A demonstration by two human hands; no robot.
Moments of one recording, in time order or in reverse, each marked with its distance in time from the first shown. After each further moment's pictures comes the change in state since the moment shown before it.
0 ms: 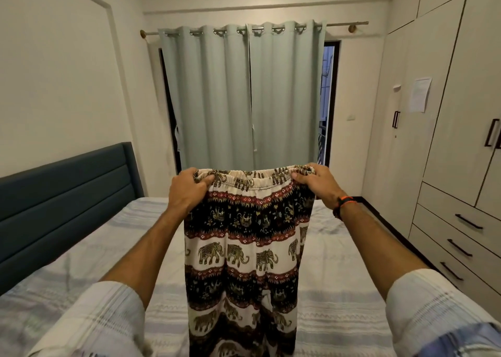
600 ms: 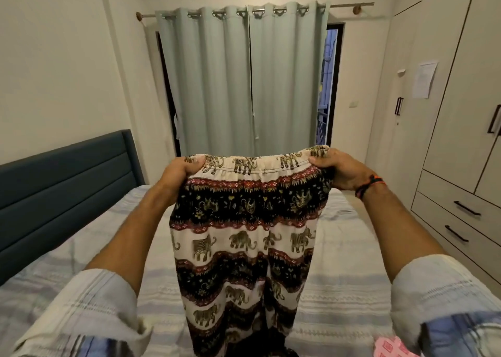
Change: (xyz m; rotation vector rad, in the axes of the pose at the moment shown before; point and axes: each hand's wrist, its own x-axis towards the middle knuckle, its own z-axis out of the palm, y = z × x) left_hand -0.019 0.012 -0.033 -0.764 -0.396 -0.330; right_hand -0.028 -0.023 -0.039 0.322 -0.447 0.094
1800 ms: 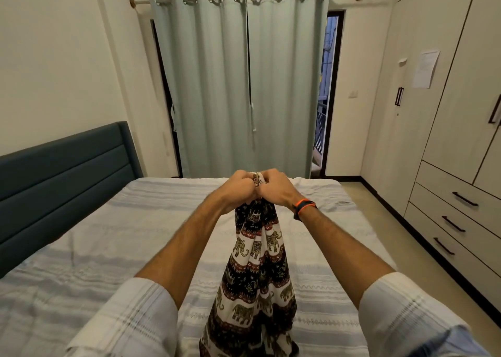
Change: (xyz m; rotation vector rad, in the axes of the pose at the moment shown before) left_hand -0.003 -0.041 0.102 0.364 -0.264 -0.067; right_hand 0.034 0.066 0.115 -0.776 0.212 0.013
